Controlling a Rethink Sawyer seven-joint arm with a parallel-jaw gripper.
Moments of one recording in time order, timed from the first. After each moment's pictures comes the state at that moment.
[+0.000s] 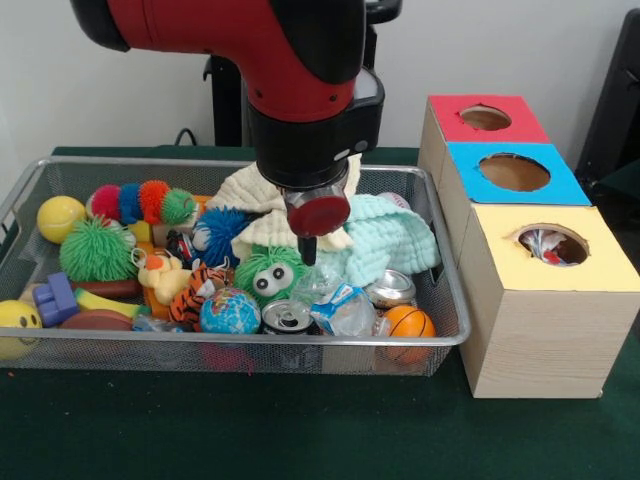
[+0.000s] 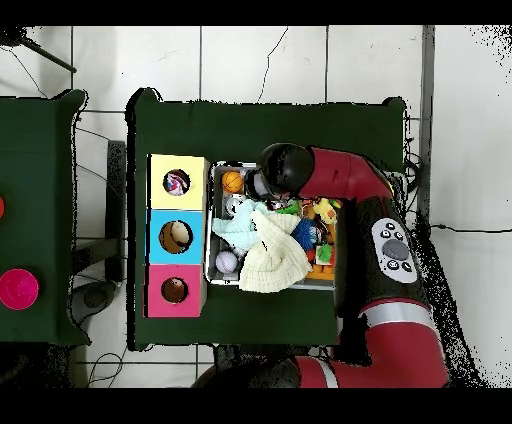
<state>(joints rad) -0.37 -0.47 0.17 1.30 -0.20 0.95 2.89</state>
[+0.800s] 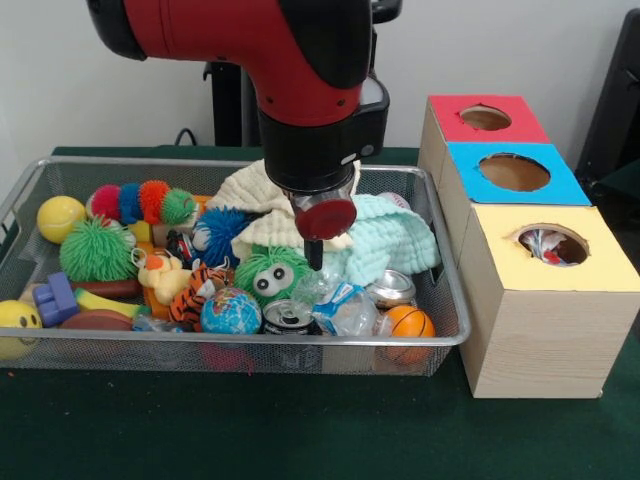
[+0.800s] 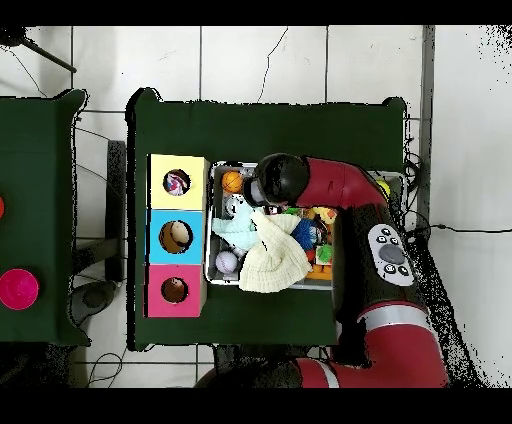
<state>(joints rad) -0.38 -0.48 0.17 1.37 -0.20 0.85 2.89</state>
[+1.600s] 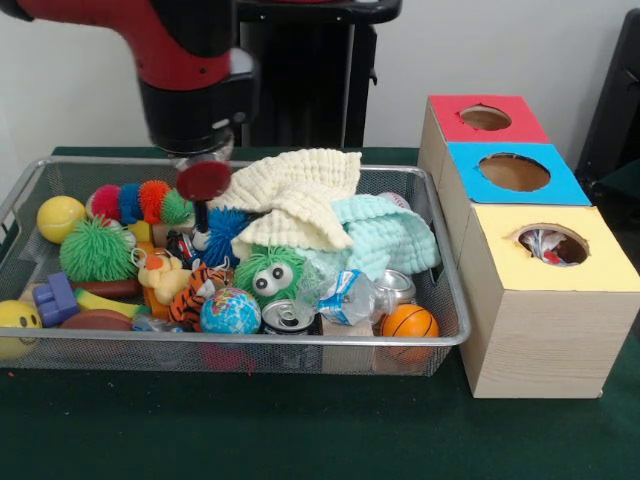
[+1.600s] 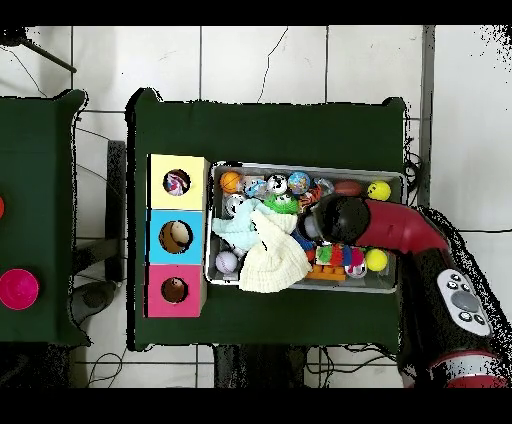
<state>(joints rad) -0.60 -0.55 0.19 1.53 -0.37 0.76 2.79</state>
